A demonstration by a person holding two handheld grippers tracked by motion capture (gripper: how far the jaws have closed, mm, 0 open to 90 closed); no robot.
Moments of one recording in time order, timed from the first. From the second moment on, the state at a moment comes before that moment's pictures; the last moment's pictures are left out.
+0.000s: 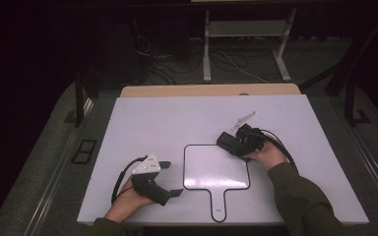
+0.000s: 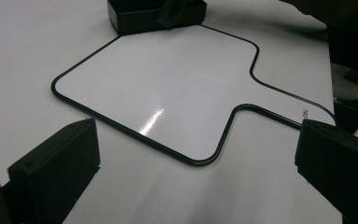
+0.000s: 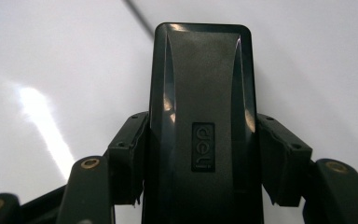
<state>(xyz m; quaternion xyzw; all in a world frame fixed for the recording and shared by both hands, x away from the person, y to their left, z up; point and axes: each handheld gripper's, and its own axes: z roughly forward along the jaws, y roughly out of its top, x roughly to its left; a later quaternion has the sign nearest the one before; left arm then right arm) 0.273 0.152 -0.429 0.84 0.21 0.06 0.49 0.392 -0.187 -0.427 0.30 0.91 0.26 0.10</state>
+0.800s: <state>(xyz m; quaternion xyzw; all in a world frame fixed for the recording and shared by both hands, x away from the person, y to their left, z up) 0.272 0.151 -0.429 0.84 0.21 0.06 0.49 0.300 -0.192 -0.427 0.22 0.93 0.28 0.06</state>
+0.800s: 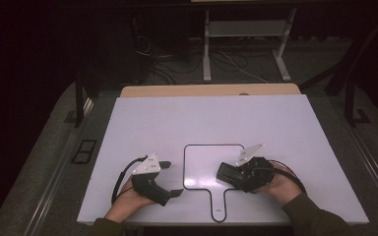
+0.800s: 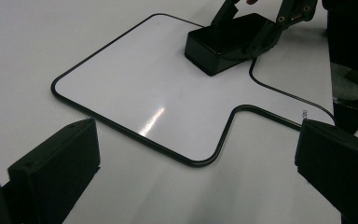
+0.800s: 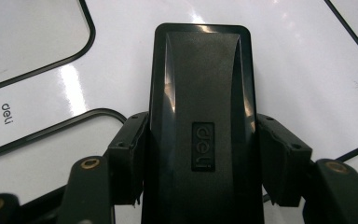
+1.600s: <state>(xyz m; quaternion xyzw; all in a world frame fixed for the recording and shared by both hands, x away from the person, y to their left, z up) 0.273 0.152 -0.429 0.84 0.21 0.06 0.49 0.386 -0.193 -0.428 0.30 0.91 0.28 0.08</state>
